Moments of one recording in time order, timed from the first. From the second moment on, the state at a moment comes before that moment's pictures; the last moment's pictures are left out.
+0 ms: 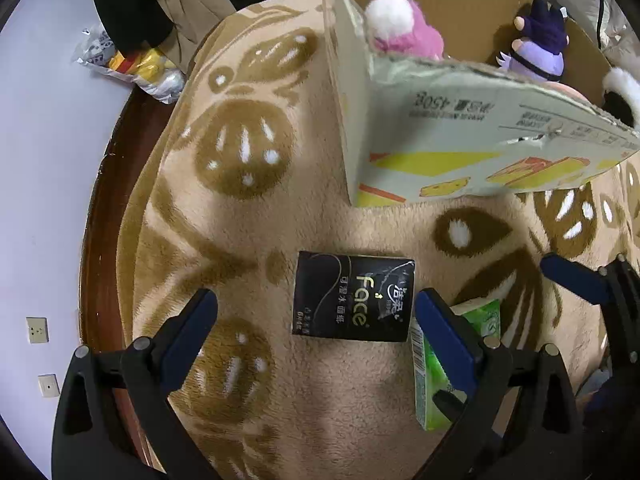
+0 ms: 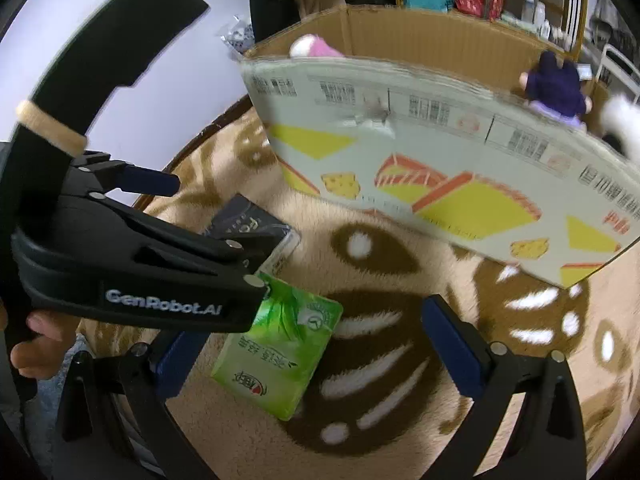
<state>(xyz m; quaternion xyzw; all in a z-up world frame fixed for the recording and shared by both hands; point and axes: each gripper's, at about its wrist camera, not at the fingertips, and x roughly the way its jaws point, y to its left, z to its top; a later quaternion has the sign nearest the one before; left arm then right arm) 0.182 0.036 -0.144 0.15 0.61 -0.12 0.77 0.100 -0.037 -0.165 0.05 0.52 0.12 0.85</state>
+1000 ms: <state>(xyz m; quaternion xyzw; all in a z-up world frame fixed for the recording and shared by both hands) 0.178 0.025 -0.170 0.16 0.64 -0.13 0.74 0.106 -0.028 -0.196 0.04 0.58 0.12 0.81</state>
